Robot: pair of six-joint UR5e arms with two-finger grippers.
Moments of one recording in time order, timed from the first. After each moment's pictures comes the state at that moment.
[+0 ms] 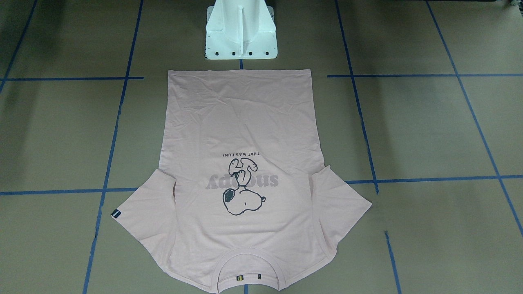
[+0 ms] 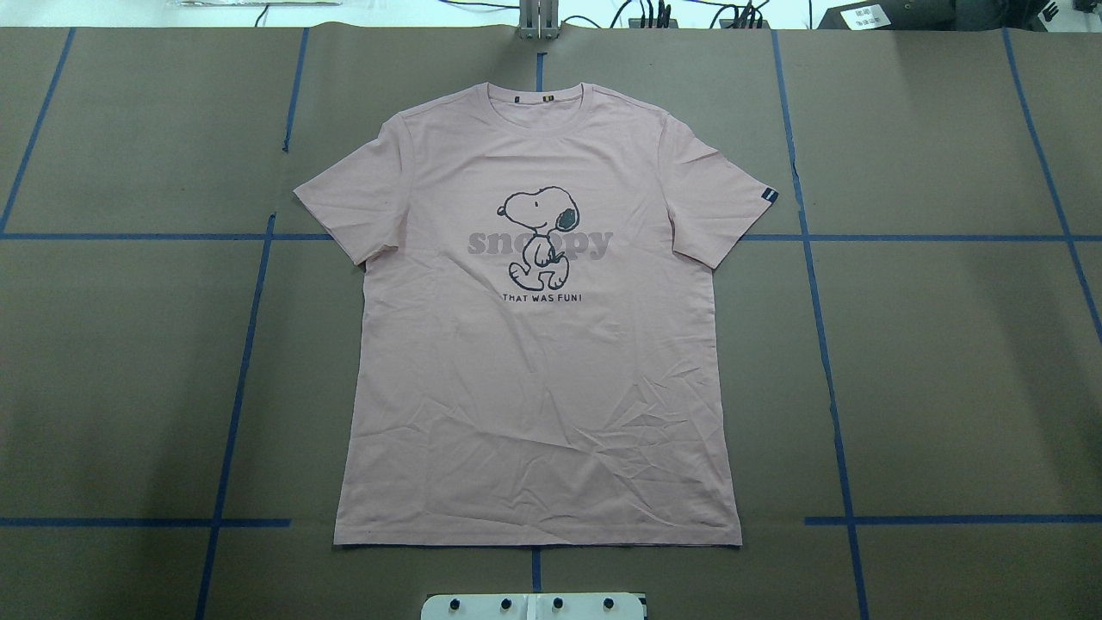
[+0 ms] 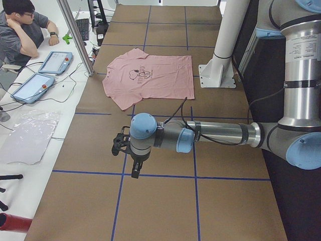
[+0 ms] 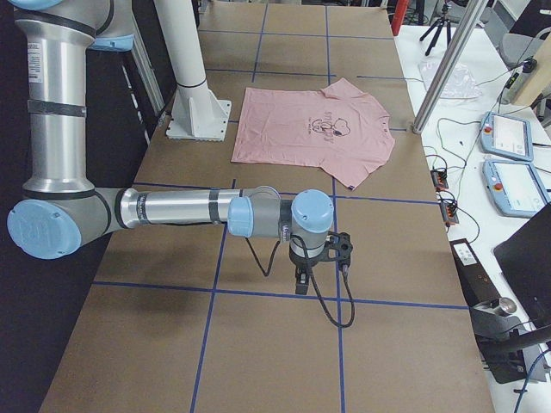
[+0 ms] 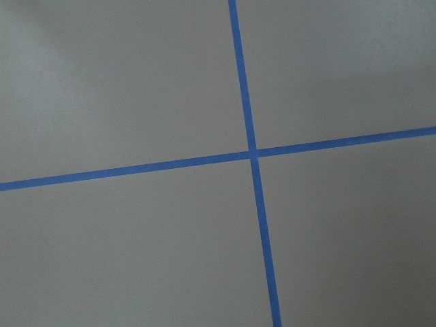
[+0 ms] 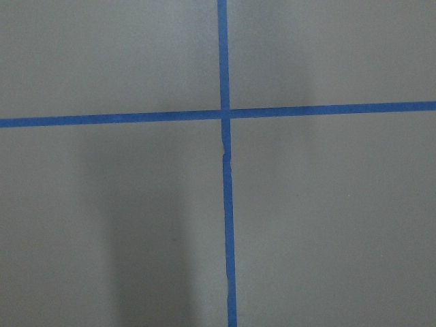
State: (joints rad) left arm -1.62 -1.49 -1.71 -1.72 -2.35 0.04; right arm 1.58 -1.63 1.73 -1.63 2.36 0.04
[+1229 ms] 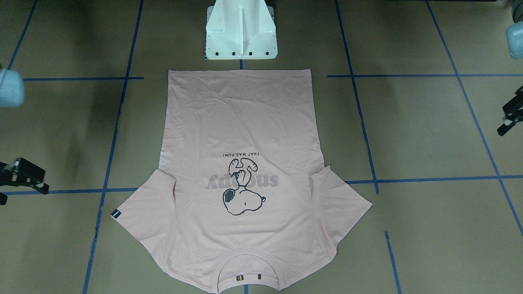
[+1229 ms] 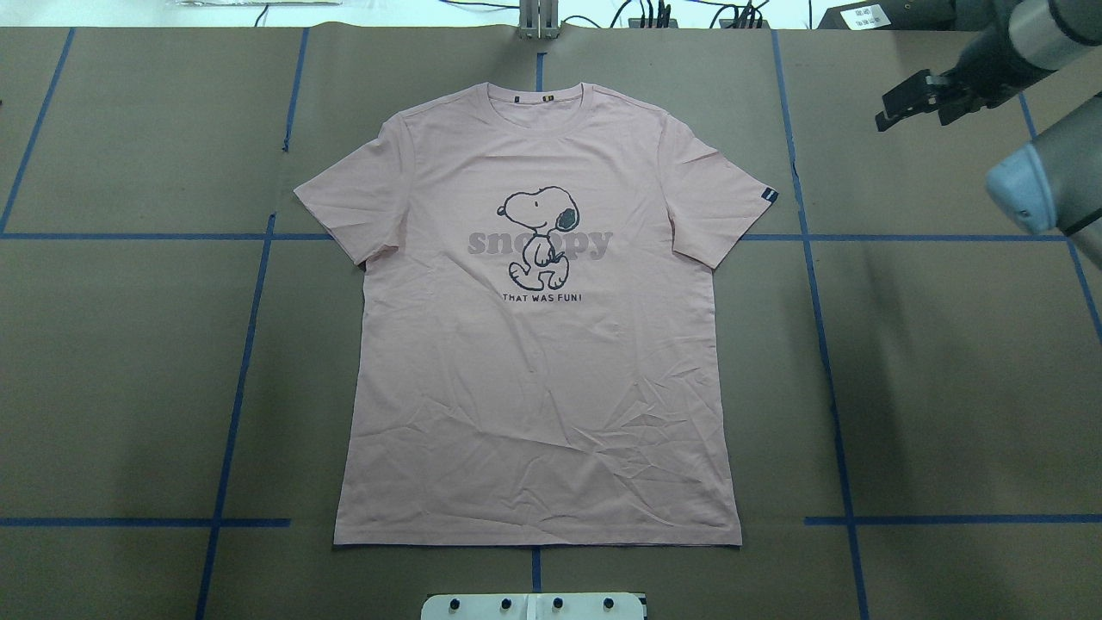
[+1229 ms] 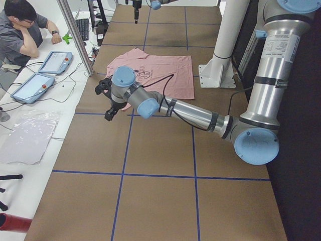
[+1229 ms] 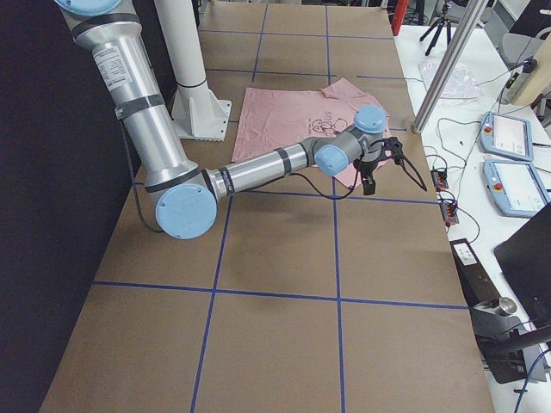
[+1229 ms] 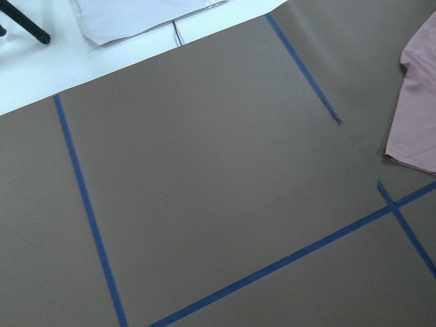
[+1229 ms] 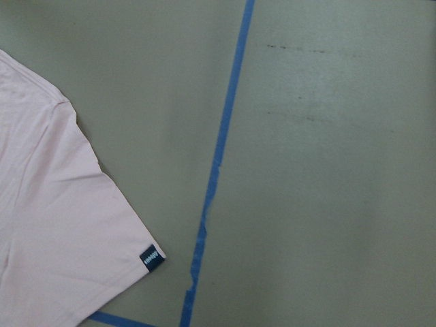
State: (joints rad) left arm -1.36 -1.77 -1.68 -2.02 -2.36 -0.20; right arm 1.14 -1.16 1.49 -1.20 2.22 0.59
